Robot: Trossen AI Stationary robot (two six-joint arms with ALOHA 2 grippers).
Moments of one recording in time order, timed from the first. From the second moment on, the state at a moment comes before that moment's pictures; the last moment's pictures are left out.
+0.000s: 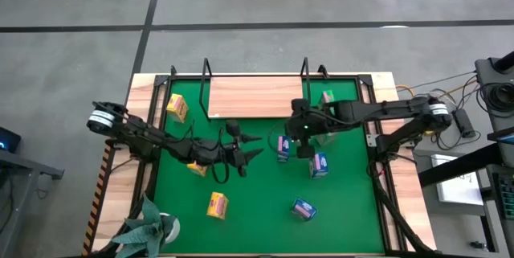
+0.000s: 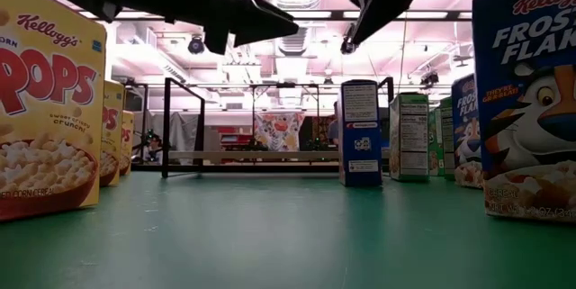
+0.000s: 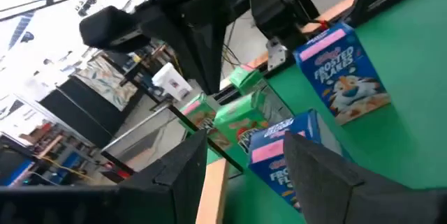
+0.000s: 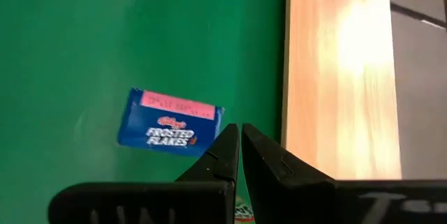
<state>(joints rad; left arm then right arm) -0.23 1.55 0.68 0.77 -0.51 0.61 0.00 1.46 1.32 -0.80 0.17 -0.25</state>
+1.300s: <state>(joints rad) -0.12 1.86 0.81 0.88 -0.09 0.32 -0.13 1.61 1.26 -0.79 0.10 -0.25</state>
